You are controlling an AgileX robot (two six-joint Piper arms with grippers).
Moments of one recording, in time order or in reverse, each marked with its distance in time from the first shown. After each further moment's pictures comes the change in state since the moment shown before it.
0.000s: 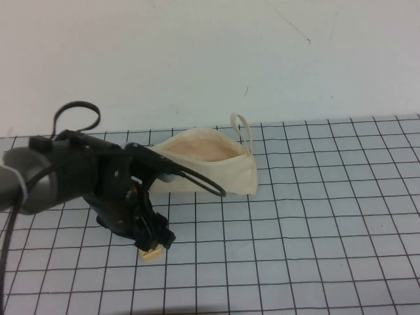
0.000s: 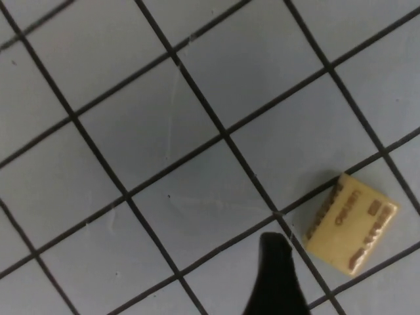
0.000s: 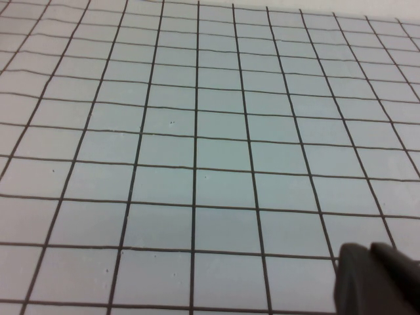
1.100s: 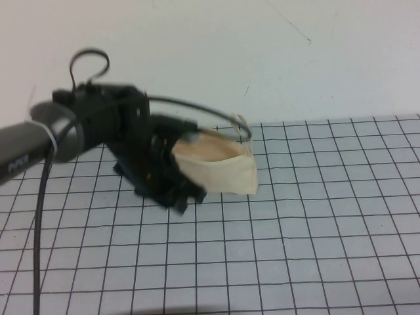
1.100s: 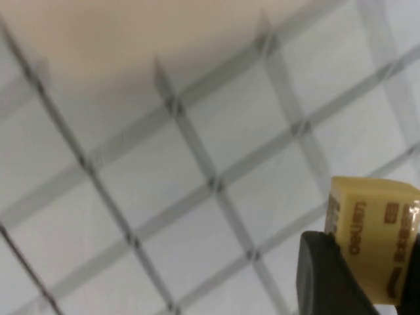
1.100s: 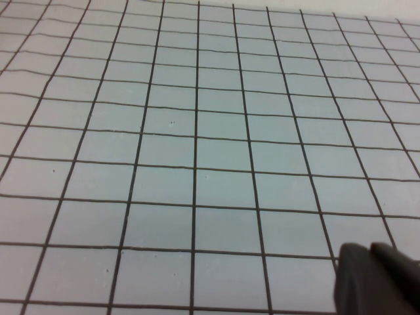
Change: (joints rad) right arm 0.000 0.000 0.000 0.000 0.000 0.000; left arm -0.002 0.138 -0.332 -0.205 0.272 0.042
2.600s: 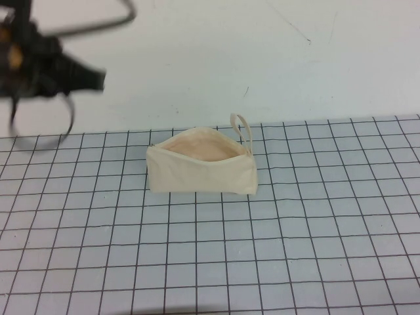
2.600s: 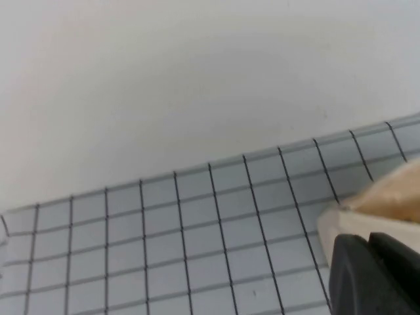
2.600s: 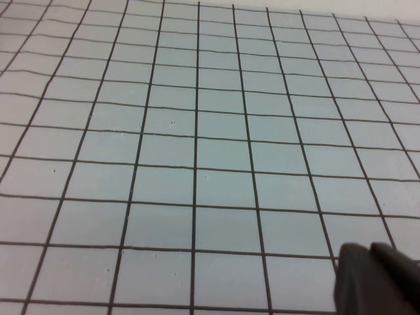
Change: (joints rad) right arm 0.000 0.000 0.000 0.000 0.000 0.000; left arm -0.002 -0.604 0.128 0.633 -0.210 -0.555
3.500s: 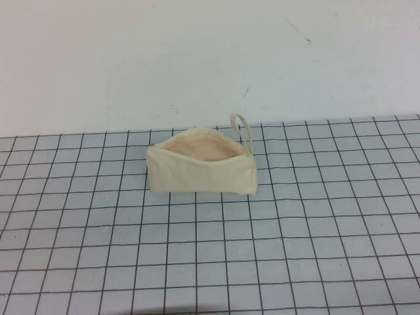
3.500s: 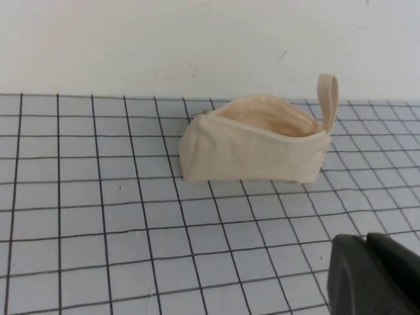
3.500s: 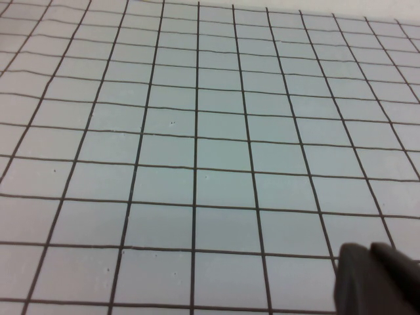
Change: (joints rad) right arm 0.000 0.000 0.000 0.000 0.000 0.000; left arm 0.000 -0.870 0.658 -0.398 -0.046 0.033
